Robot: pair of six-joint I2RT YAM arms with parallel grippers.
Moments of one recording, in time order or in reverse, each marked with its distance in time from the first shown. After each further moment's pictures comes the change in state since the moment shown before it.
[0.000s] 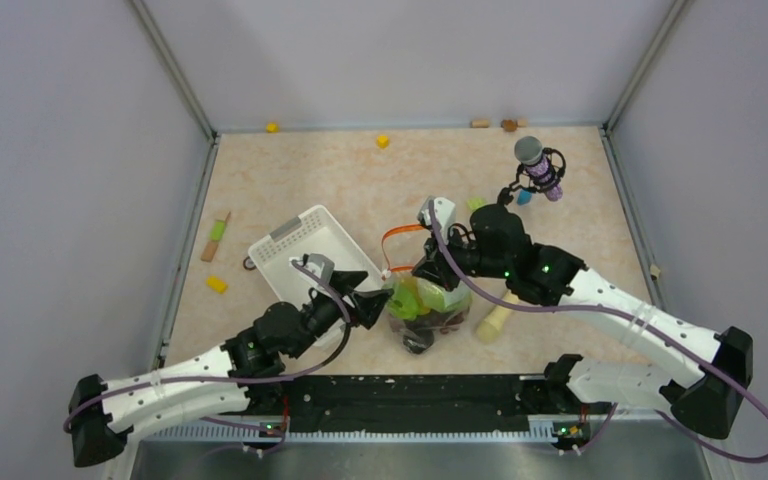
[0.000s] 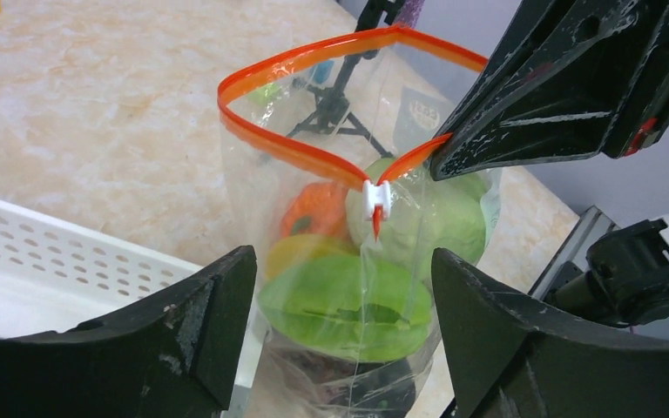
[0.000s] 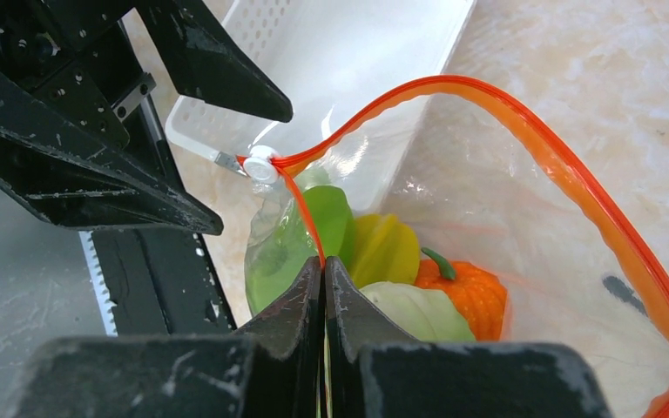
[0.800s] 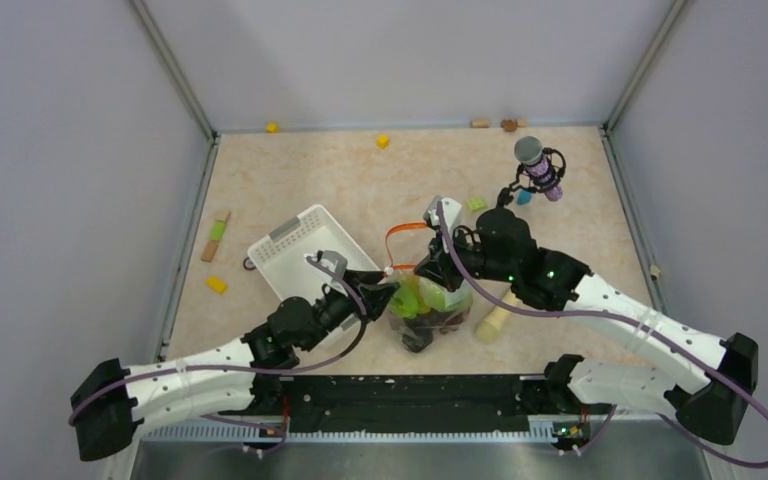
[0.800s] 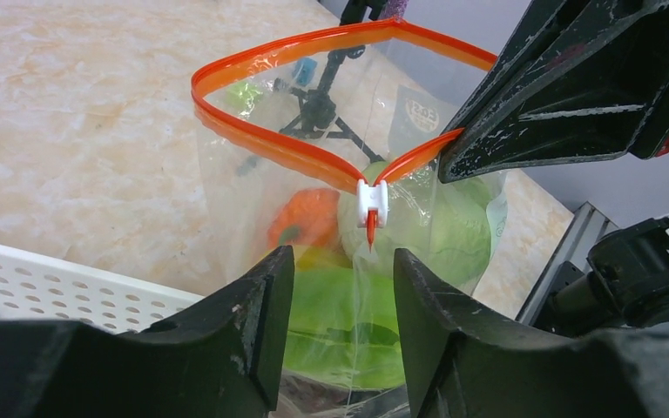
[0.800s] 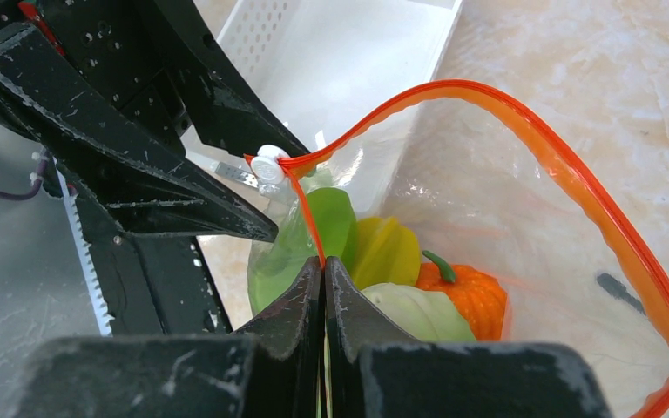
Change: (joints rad) left arm 0.049 0.200 -0.042 0.286 0.092 0.000; right arm 0.000 -0.041 -0.039 0.040 0.027 0.025
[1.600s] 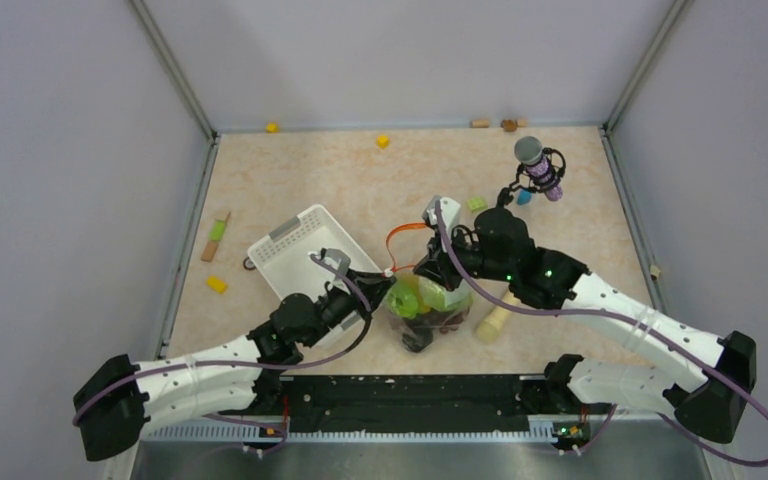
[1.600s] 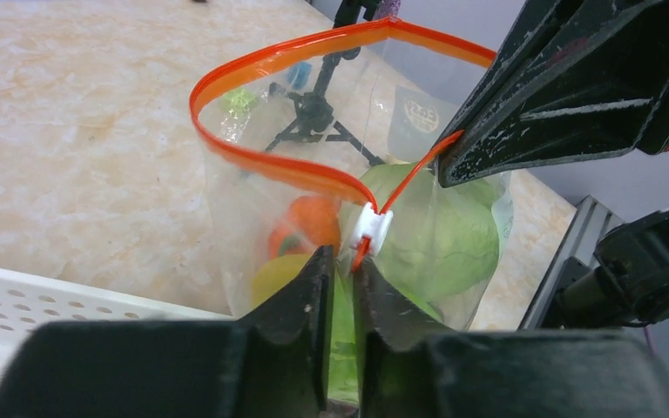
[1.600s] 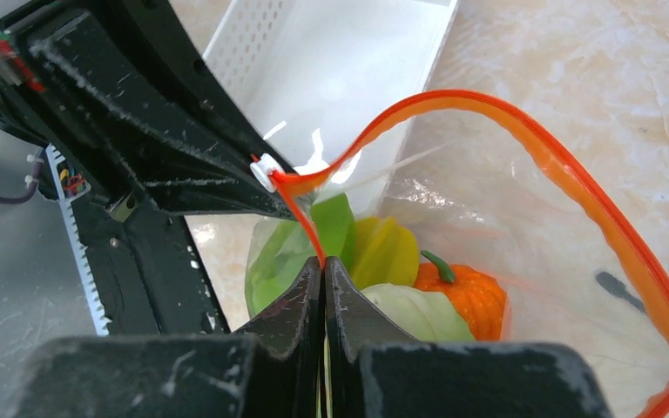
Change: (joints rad) left arm 0.050 0.071 -0.016 0.103 0.081 0.018; right arm 0.000 0.010 0.000 0.005 0.007 0.003
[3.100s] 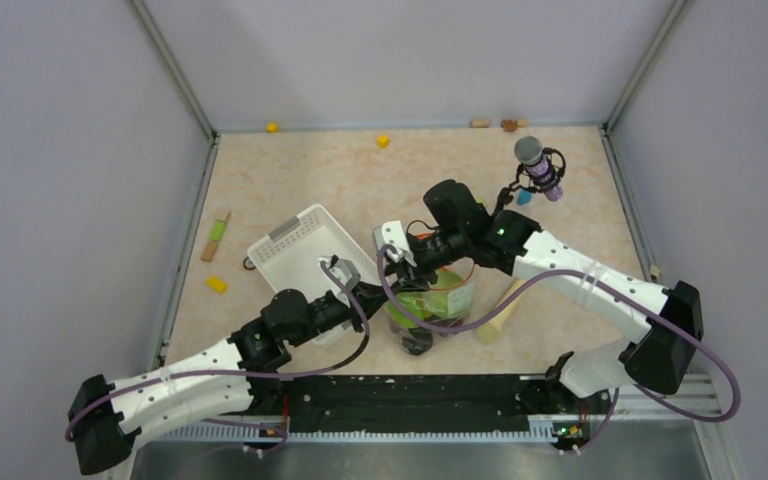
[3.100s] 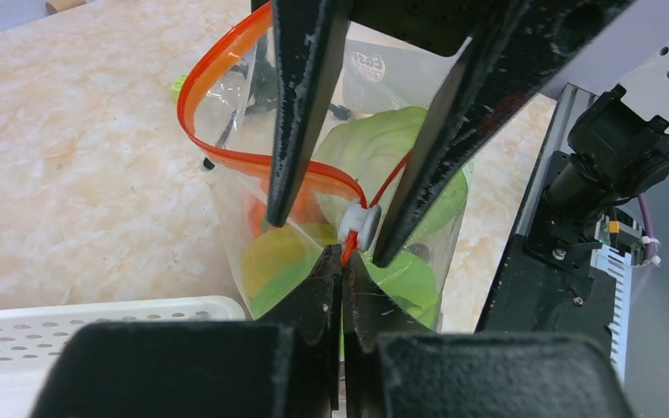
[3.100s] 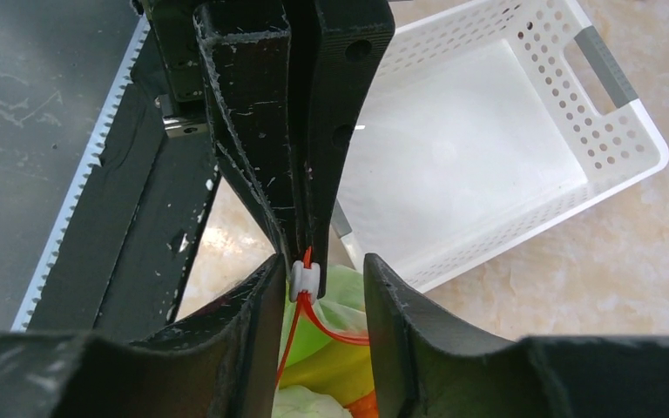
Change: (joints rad) left arm 0.005 -0.159 0.090 -0.329 0.215 0.198; right arm 0.020 0.331 0.336 -0.287 -0.474 -0.718
